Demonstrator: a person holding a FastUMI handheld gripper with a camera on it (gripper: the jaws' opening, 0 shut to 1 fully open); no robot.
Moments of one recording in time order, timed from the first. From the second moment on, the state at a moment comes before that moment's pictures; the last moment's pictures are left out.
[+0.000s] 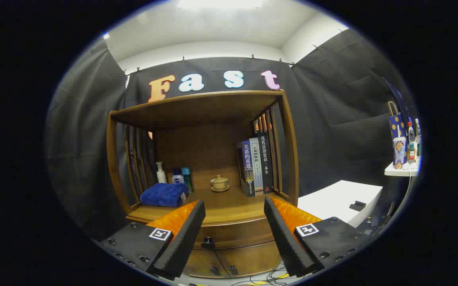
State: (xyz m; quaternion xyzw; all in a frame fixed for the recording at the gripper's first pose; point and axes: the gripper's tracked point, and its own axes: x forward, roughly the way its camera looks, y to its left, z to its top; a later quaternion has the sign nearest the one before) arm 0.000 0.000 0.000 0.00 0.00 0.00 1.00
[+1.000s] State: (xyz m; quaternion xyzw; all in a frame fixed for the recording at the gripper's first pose) arm 0.011 0.025 -0.028 0.00 0.02 0.03 1.00
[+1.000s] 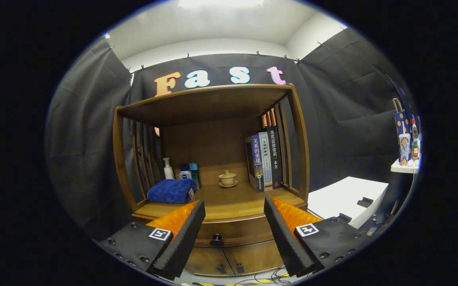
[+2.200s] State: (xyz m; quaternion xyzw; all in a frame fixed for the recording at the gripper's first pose) arm 0.092 0.065 -0.260 -0.02 0.14 0.08 0.99
